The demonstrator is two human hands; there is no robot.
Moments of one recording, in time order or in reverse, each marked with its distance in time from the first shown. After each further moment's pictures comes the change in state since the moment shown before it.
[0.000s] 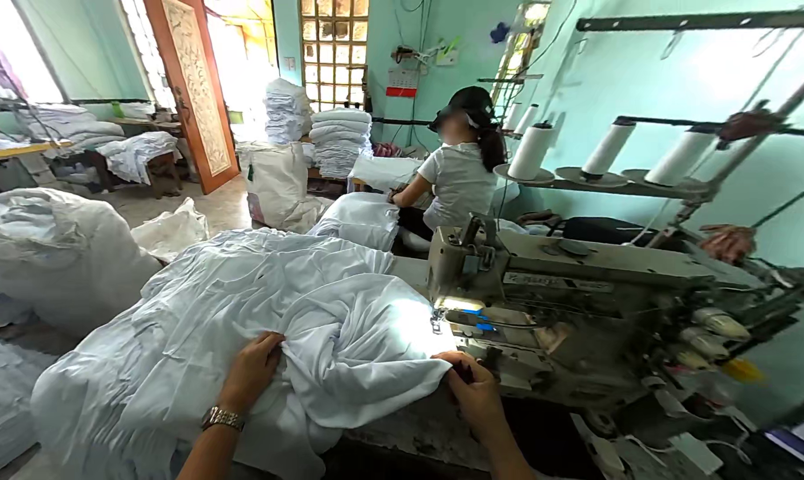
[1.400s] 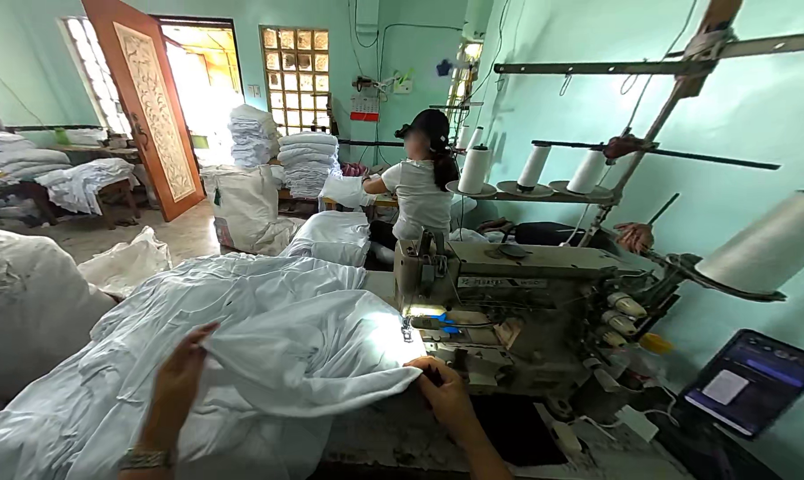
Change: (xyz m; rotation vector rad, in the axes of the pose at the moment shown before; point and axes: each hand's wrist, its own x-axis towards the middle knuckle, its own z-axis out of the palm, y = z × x) left_hand 0.020 0.005 -0.070 -0.678 0.358 0.020; right_hand 0.002 -0.006 0.001 -0.001 -0.027 0.059
